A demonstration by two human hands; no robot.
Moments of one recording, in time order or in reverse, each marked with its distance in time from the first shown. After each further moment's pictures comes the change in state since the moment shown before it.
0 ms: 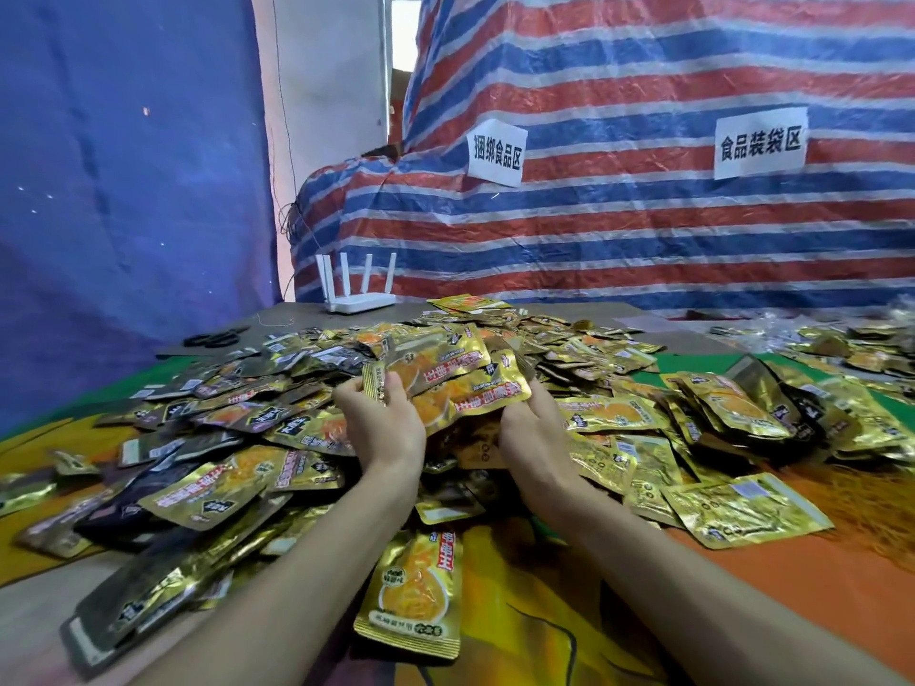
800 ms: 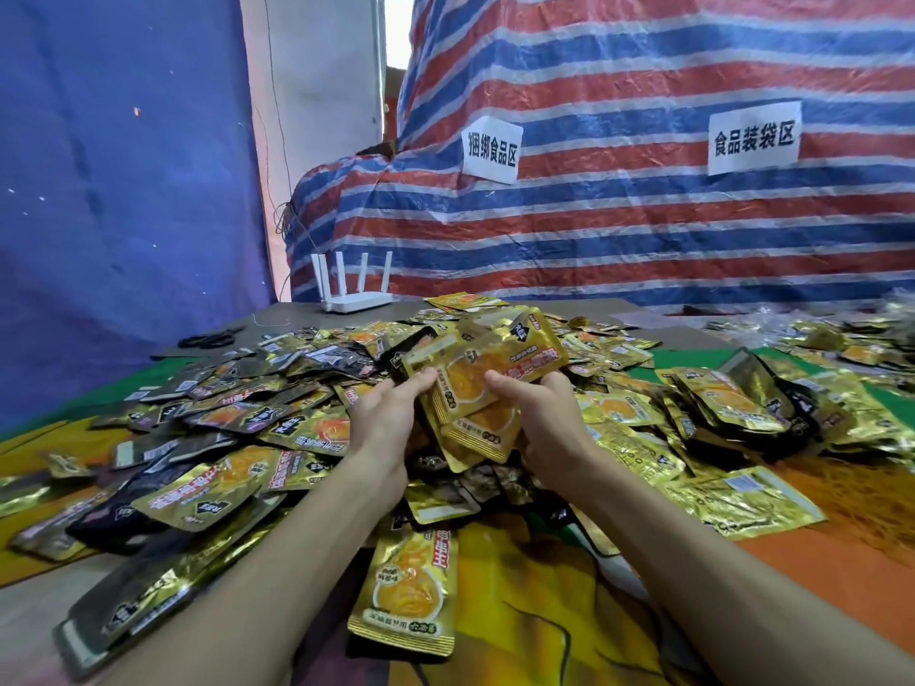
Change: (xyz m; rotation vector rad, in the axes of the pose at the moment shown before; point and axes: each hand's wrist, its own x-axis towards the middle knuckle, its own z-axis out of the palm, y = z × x) left_hand -0.005 0.014 -0.010 -0.201 -0.427 -0.285; right_hand 0.018 -0.004 -0.018 0.247 -0.084 0.063
